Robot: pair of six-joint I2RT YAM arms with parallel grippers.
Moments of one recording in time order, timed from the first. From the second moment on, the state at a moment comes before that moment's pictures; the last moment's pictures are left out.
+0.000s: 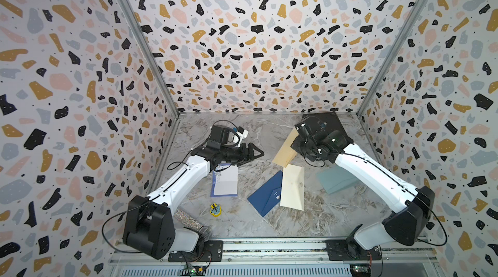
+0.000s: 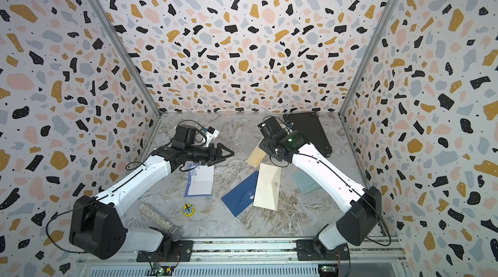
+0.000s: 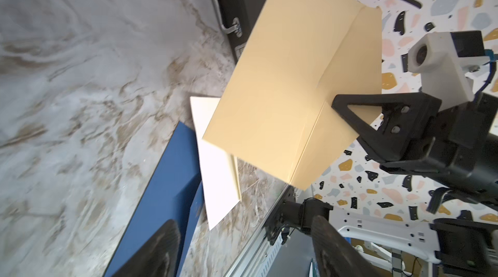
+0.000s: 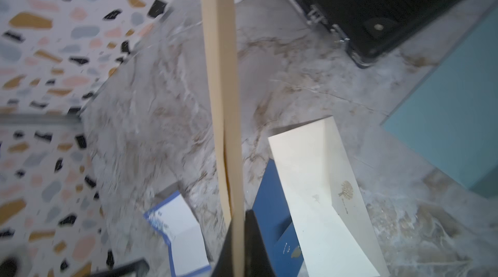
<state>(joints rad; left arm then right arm) -0.35 1.41 1.10 -0.42 0.82 -0.58 0.67 1.46 1.49 -0.88 0.15 1.01</state>
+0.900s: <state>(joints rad) -0.31 1.51 1.17 -0.08 1.14 -0.73 0.31 1.45 1.10 0.24 -1.08 1.20</state>
